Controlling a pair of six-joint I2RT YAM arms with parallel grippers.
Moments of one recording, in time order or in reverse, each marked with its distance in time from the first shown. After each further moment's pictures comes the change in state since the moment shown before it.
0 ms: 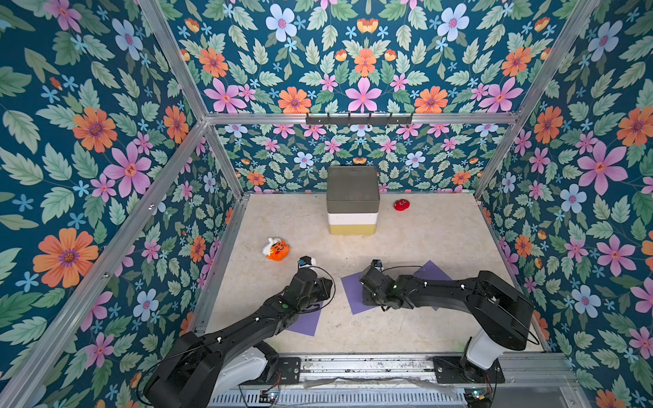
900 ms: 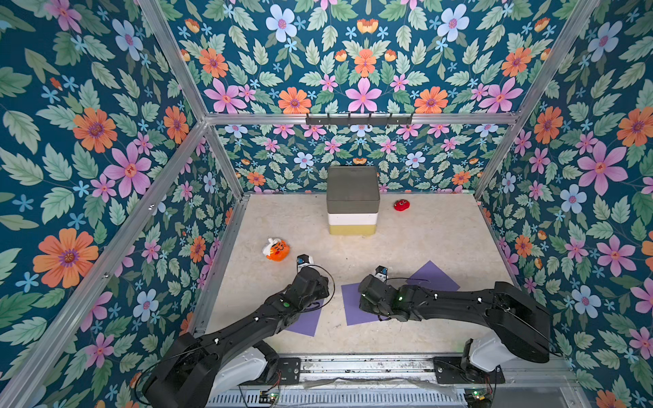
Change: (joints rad) left arm -0.016 -0.025 0.024 -0.084 -0.131 -0.027; right arm 0.127 -0.108 -0.069 0.077 0.002 0.381
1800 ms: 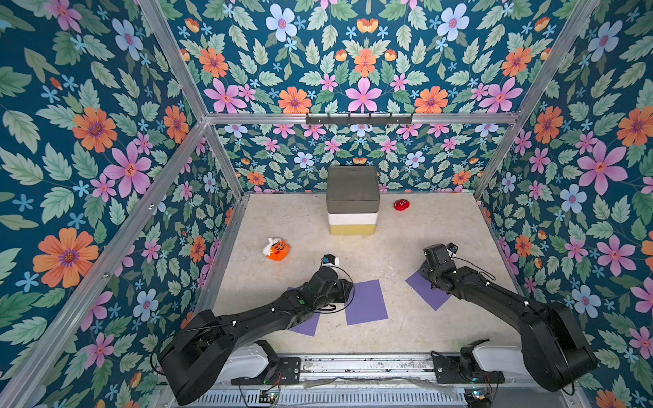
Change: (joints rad) left arm -0.176 0.185 0.124 0.077 0.118 0.058; right arm -0.666 -0.335 -0.192 -0.066 0.108 -0.292
